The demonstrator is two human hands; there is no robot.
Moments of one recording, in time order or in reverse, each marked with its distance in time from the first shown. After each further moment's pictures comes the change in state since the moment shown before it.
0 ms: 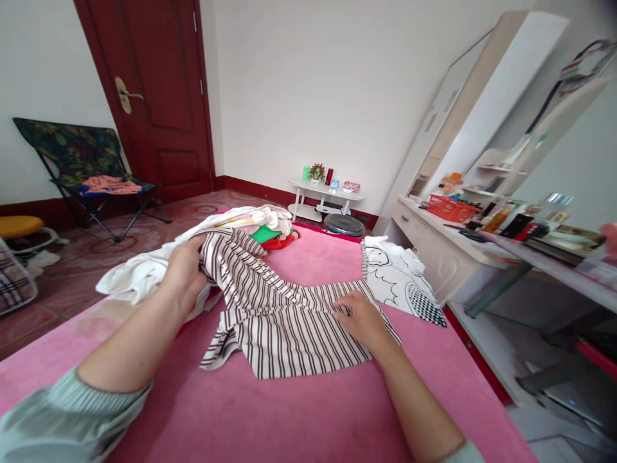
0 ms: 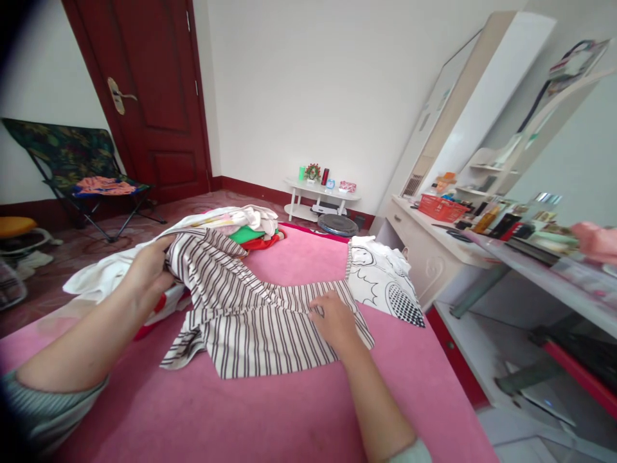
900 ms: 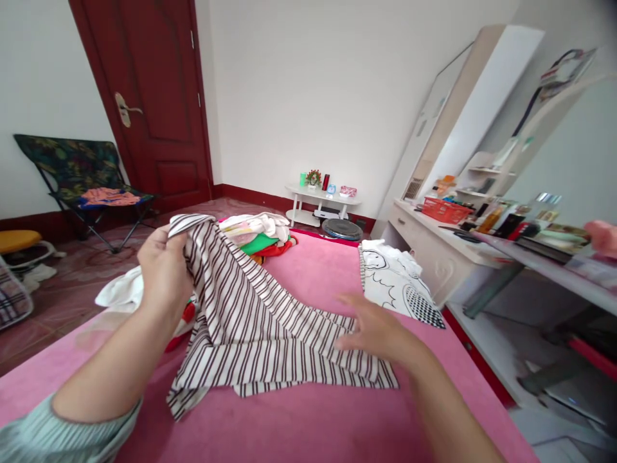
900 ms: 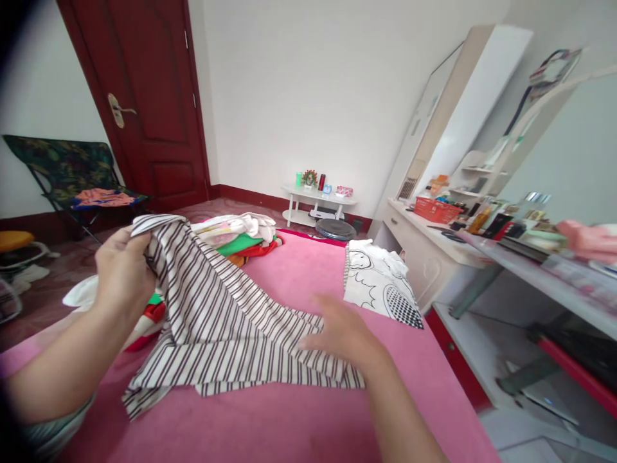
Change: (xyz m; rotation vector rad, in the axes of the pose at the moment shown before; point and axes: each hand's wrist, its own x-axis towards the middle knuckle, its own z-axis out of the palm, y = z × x) left_hand -0.021 0.028 0.011 0.021 0.094 0.527; right_hand -0.019 -0.042 -0.069 0.322 -0.166 -0.031
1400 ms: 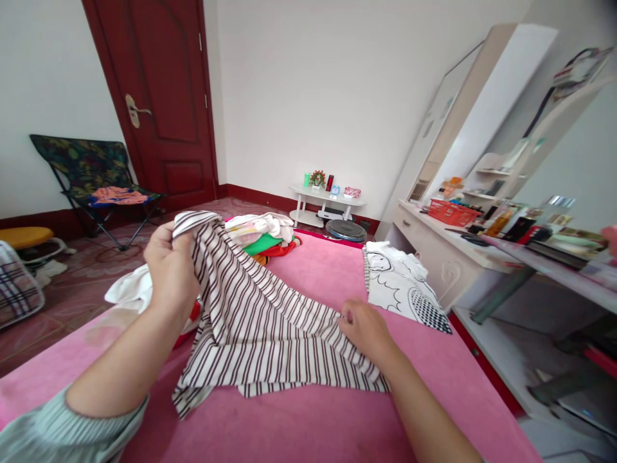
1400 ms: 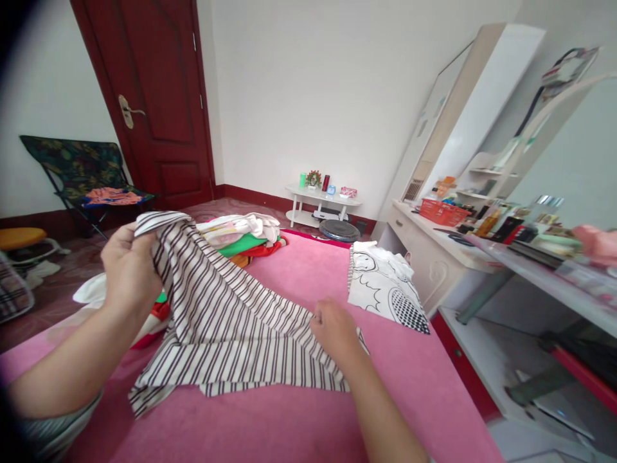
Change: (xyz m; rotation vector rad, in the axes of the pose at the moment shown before) left_hand -0.002 0.001 -0.004 0.164 -0.018 0.202; right_hand 0.018 0.025 0.033 0.046 0.367 -0.112
